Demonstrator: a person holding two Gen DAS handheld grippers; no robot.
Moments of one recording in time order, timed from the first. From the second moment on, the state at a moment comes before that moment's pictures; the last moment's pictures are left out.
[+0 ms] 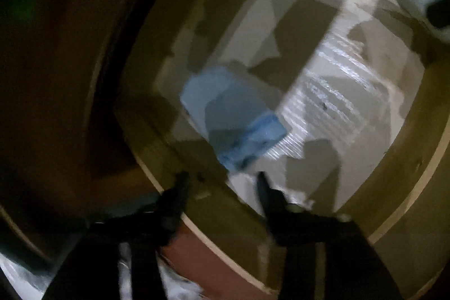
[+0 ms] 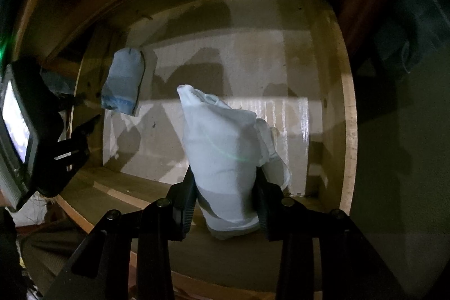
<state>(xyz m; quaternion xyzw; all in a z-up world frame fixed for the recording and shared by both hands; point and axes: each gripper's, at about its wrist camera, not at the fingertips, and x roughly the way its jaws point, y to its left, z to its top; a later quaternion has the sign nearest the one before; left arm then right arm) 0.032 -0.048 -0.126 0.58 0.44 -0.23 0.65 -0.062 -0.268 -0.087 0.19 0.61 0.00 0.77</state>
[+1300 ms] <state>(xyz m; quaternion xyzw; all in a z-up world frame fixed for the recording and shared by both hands) 0.056 -0.090 -0.163 0.68 0.32 -0.43 0.51 -0.061 -0.270 -0.088 0.22 0.62 0.01 0.76</state>
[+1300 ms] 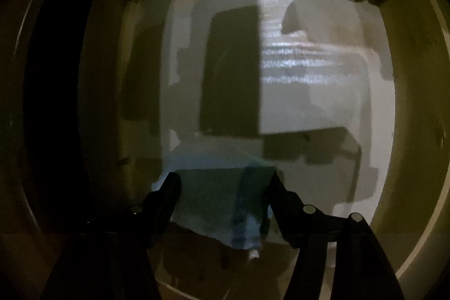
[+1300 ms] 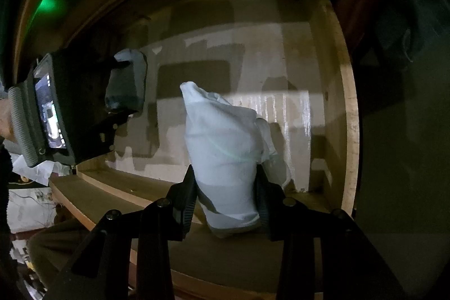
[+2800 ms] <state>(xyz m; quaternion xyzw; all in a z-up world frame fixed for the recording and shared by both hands) 0.043 -0.056 -0.039 0.33 0.50 -0.37 0.70 -0.052 -0.262 -0.083 0.19 0.60 -0.01 0.78</state>
